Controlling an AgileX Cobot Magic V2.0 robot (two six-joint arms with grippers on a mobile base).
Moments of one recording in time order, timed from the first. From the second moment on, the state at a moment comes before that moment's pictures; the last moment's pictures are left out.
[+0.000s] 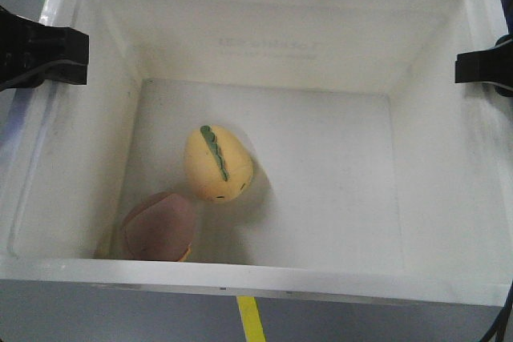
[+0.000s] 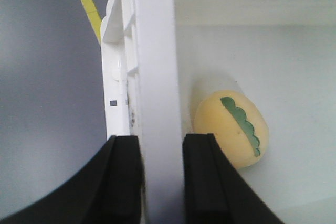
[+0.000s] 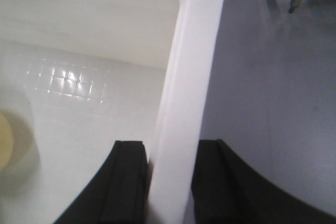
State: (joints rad) left arm -0.48 1.12 -1.31 0.05 1.10 -0.44; right arm 0.24 1.04 -1.15 0.03 0.95 0.10
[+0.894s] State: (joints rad) left arm -0.48 1.12 -1.31 0.05 1.10 -0.44; right arm 0.24 1.04 -1.15 0.04 0.95 0.10
